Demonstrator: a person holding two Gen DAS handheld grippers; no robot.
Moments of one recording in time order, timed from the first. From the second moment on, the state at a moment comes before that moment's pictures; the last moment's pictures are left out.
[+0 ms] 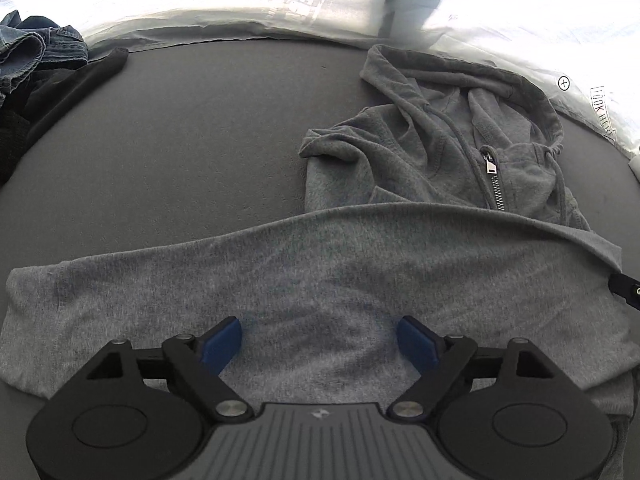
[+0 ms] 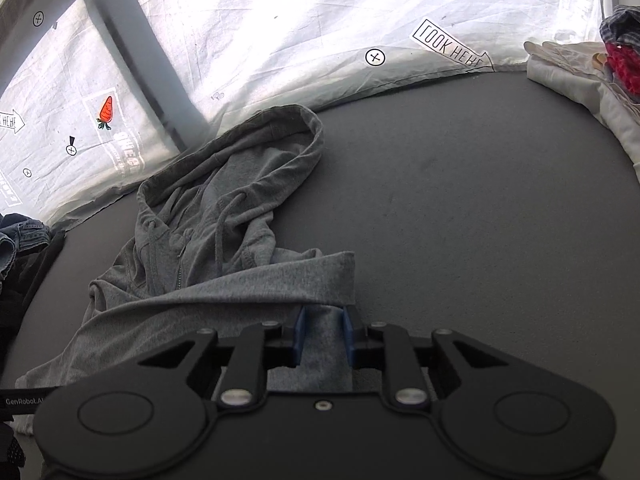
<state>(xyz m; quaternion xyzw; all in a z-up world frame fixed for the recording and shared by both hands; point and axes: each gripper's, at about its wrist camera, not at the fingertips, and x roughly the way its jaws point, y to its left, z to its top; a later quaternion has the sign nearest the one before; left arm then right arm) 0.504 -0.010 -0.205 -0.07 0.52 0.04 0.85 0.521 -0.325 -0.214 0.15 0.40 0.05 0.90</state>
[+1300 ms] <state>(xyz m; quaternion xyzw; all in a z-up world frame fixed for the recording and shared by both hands) 0.503 -0.008 -0.212 -0.05 0.51 0.04 0.86 0.541 -0.360 -0.235 0.34 0.39 0.06 0.85</state>
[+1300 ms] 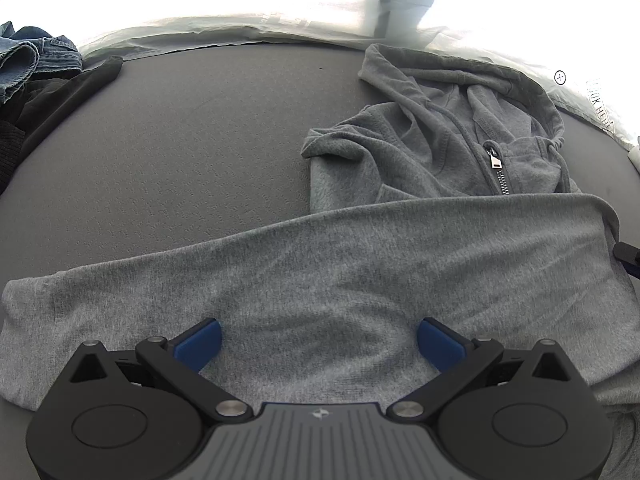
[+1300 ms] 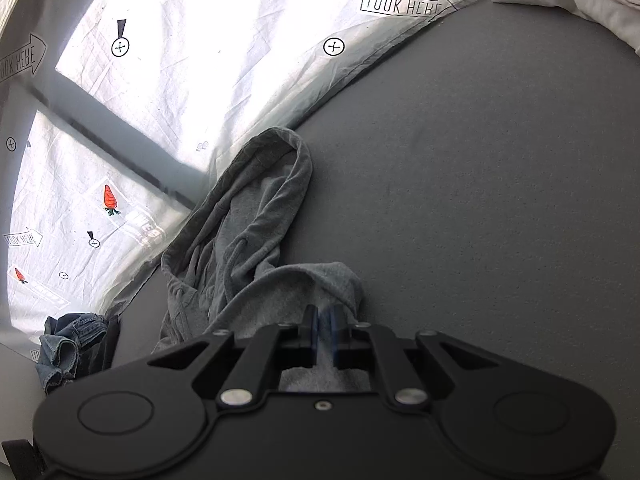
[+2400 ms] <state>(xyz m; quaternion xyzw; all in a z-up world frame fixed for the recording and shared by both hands) 0.504 -0.009 -0.212 -0.05 0.51 0.04 0.86 0.623 -0.369 -0.246 0.37 0.40 0.04 0.84</state>
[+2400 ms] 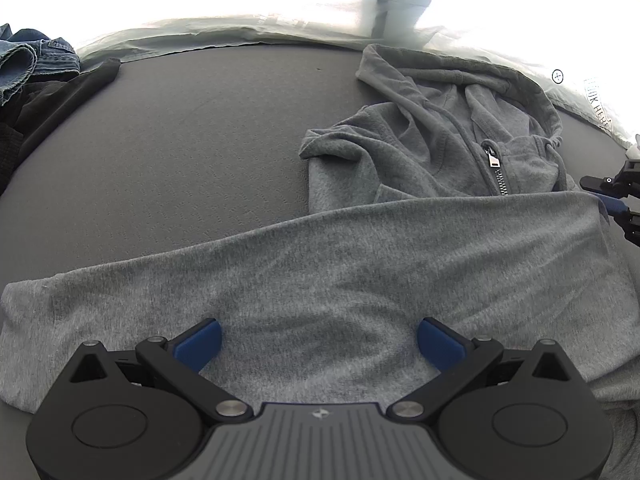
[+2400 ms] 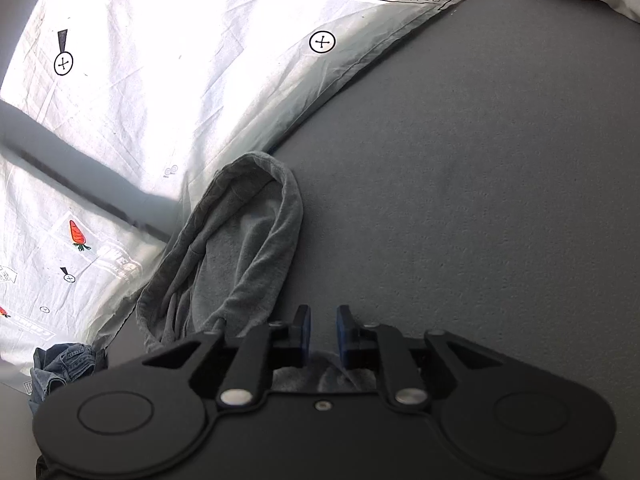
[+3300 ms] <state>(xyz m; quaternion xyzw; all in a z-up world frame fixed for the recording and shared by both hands) 0.503 -0.008 -0.212 -0.05 0.51 0.03 0.86 0.604 -0.371 -0.249 0.40 0.44 0.08 0.80</state>
